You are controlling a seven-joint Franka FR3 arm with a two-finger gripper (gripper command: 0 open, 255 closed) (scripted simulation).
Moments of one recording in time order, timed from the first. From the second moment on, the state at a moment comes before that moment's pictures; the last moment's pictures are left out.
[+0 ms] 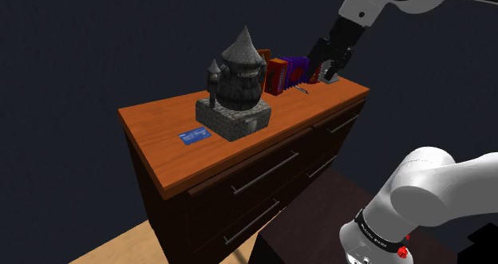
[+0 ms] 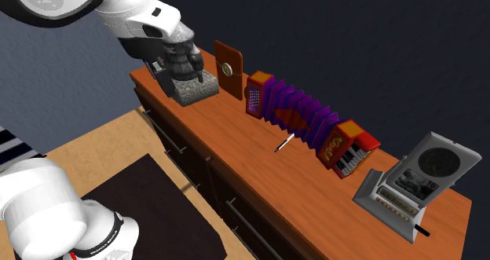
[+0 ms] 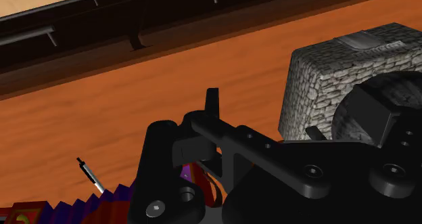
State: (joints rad) arm 0.01 -0.77 -0.07 -2.31 0.12 1.70 0.16
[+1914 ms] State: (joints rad) arm -0.24 0.26 -0.18 -1.32 0.09 1.58 0.80
